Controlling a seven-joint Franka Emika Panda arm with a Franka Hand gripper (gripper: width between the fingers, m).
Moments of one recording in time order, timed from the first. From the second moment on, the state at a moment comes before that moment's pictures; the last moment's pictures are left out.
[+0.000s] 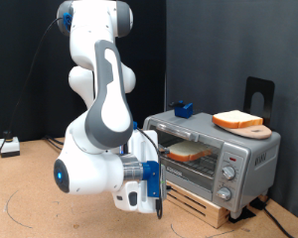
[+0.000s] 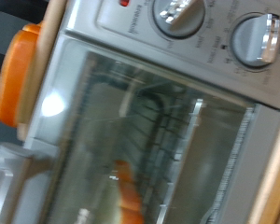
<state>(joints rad) -0.38 0.57 0.05 -1.89 1.00 1.39 -0.55</state>
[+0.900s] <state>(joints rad) -0.35 0.85 0.07 -1.58 0.94 1.30 -0.54</state>
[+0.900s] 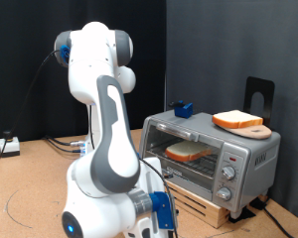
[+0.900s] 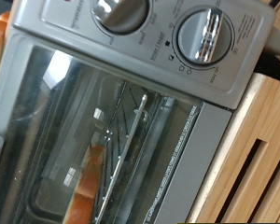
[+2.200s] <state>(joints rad) -0.20 0.89 0.16 -1.61 1.04 1.47 -0.51</state>
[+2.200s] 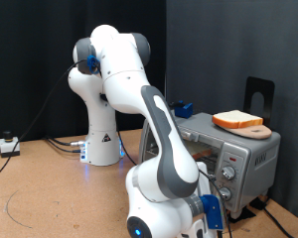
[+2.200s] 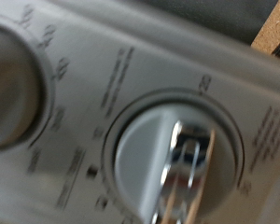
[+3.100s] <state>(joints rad) -0.18 0.91 0.17 -1.60 1.07 1.50 -0.49</state>
